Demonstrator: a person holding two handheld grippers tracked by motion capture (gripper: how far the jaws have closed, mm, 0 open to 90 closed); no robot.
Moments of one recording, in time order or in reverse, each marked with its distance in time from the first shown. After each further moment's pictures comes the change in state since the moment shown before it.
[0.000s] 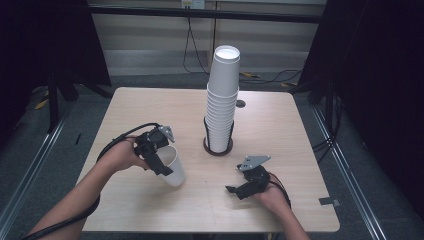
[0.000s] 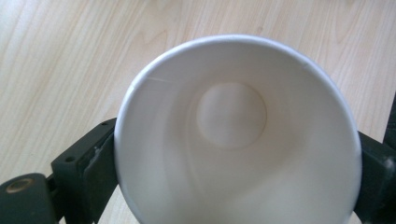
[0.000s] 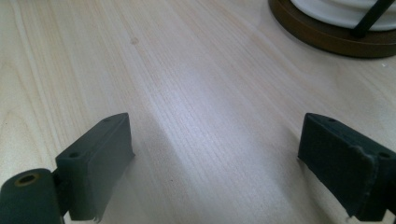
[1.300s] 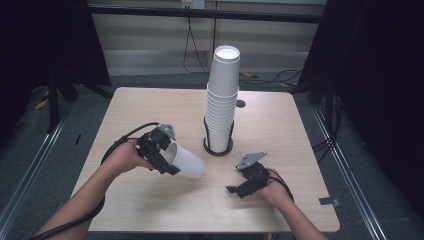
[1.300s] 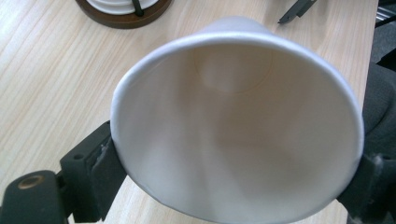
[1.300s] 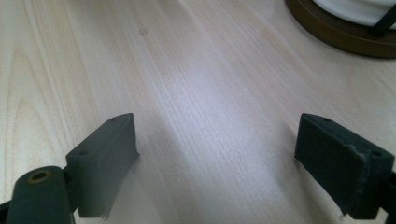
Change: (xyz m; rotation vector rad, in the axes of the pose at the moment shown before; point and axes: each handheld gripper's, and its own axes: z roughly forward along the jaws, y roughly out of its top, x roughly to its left) left arm -0.003 0.003 -0.001 -0.149 -0.064 -0.046; right arm -0.003 0.010 -0.001 0.079 0.042 -0.030
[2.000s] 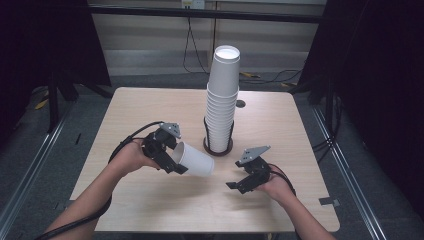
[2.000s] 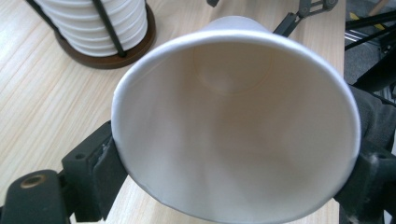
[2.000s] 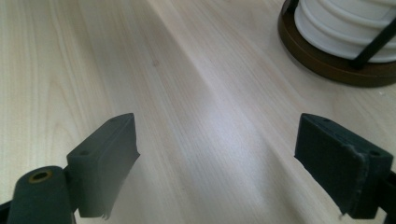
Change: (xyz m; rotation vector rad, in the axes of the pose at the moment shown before) left arm -0.004 0.011 0.005 -0.098 -0.050 0.051; right arm -0.005 0.014 -0.015 -0.033 0.044 0.015
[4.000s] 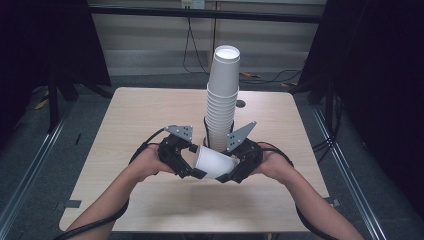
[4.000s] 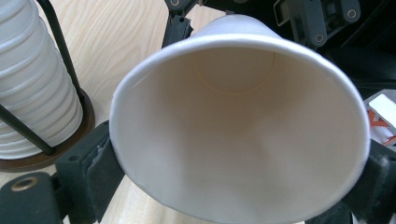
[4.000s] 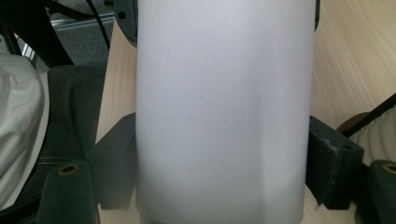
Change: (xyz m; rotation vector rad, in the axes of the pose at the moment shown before) left arm -0.016 0.019 0.028 -0.259 -0.190 0.076; right arm 0.017 0.093 -0.034 0.037 0.274 -0.258
